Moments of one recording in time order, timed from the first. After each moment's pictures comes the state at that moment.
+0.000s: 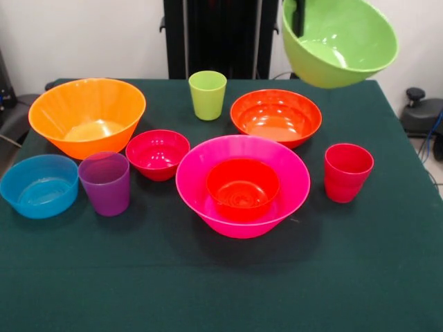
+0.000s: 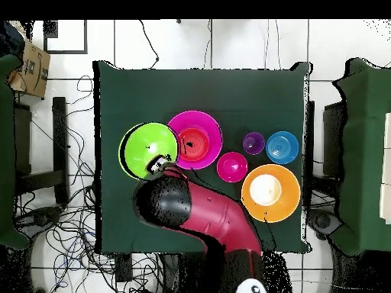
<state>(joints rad) -0.18 -1.02 -0.01 2.01 0.24 0.45 2.11</state>
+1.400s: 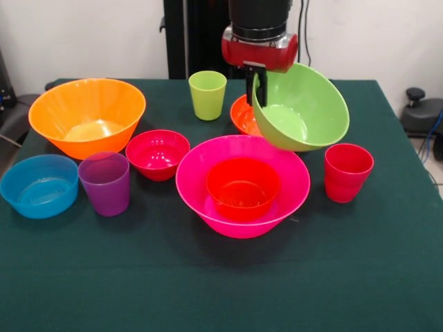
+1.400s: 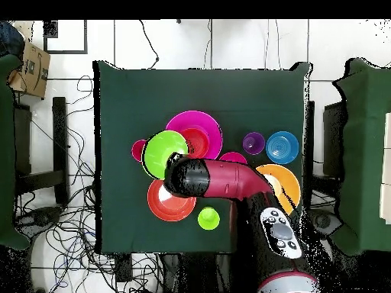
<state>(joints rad) -0.39 -0.76 0.21 1.86 -0.15 0.45 2.11</state>
